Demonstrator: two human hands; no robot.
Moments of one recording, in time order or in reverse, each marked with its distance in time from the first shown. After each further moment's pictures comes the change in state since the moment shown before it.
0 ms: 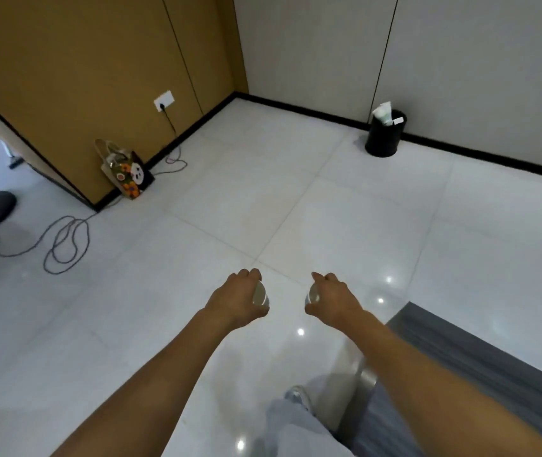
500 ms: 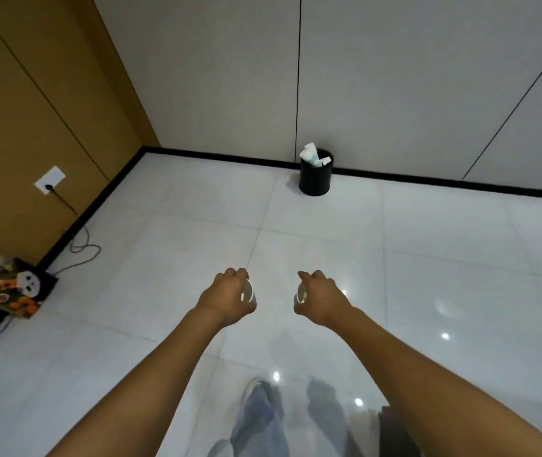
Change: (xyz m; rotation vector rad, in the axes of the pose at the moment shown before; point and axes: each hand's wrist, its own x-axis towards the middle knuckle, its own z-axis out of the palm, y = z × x) left_hand 0.384 0.041 -0.167 0.061 -0.022 0.236; right_hand 0.278 -0.010 -0.219 0.089 0.182 0.201
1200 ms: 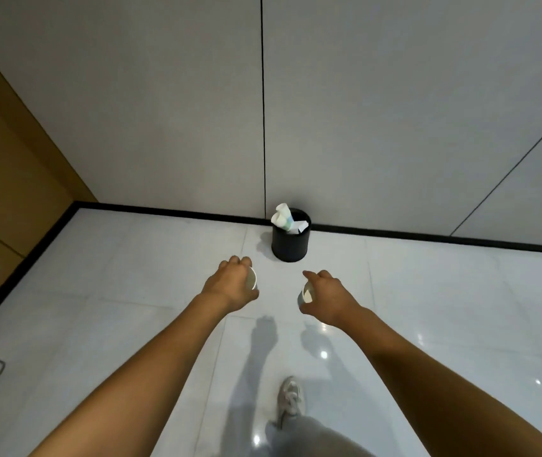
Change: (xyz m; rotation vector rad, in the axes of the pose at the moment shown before) left_hand 0.522 0.094 -0.175 0.047 -0.018 0.123; right_hand 0.437 0.046 -0.272 0.043 0.087 0.115
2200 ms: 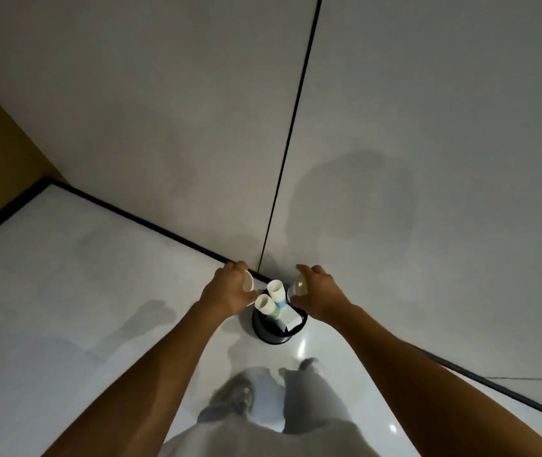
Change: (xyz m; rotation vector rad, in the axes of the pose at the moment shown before) left_hand 0.557 0.021 -0.121 -0.343 0.009 -0.269; right_hand 0.569 -0.015 -0.265 -0.128 -0.173 -0.122
